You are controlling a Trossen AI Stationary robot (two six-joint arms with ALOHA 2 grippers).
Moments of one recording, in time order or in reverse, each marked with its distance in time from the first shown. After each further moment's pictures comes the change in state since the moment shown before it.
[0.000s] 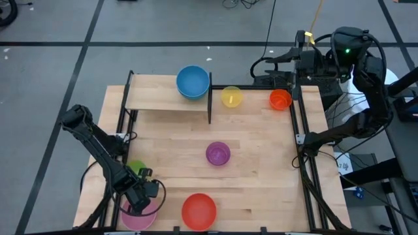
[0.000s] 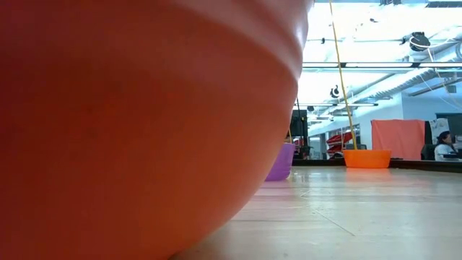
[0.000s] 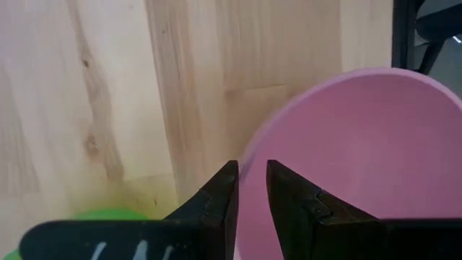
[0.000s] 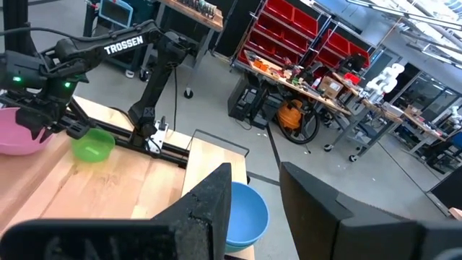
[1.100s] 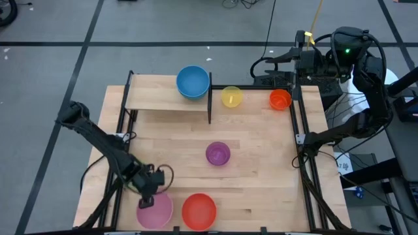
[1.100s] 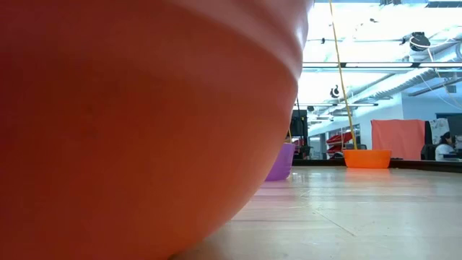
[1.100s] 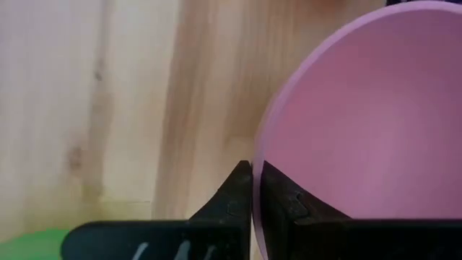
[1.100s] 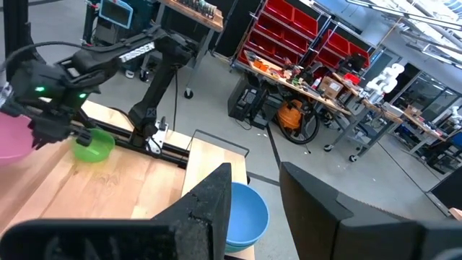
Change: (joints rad) left arm 0.163 -0.100 -0.089 0.152 0.075 -0.172; right arm 0.000 0.000 0.000 0.001 0.000 0.000
